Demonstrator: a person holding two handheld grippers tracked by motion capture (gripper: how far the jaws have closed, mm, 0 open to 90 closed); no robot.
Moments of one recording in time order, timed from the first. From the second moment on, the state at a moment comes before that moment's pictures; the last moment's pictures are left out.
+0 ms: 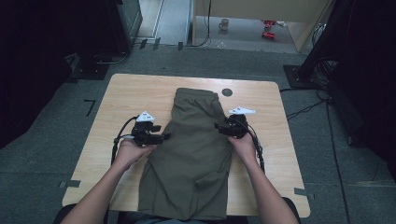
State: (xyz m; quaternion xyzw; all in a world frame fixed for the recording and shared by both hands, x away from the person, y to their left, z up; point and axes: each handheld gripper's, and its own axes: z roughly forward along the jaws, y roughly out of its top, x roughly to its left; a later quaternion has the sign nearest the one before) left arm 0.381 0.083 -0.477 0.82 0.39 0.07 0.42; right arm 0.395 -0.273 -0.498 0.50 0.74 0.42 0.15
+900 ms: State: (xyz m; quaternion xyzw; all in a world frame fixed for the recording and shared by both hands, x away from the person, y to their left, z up) left arm 0.444 0.080 -0.473 0.83 0.36 0.08 0.42; right arm 0.444 -0.279 -0.494 0.51 0.74 0.41 0.14
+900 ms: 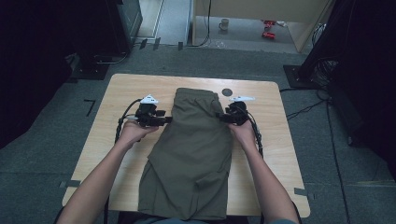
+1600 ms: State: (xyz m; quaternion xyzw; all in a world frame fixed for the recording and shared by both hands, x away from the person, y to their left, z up) left arm 0.498 0.047 -0.470 0.84 0.36 0.06 0.40; right arm 0.479 -0.261 -0.488 0.51 0.74 0.41 0.15
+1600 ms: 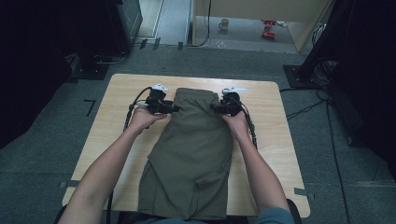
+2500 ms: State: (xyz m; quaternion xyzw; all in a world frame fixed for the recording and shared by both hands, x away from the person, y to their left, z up) left arm 0.512 0.033 -0.508 0.84 0.38 0.06 0.39; right arm 0.488 -0.250 -0.518 0.50 0.76 0.37 0.19
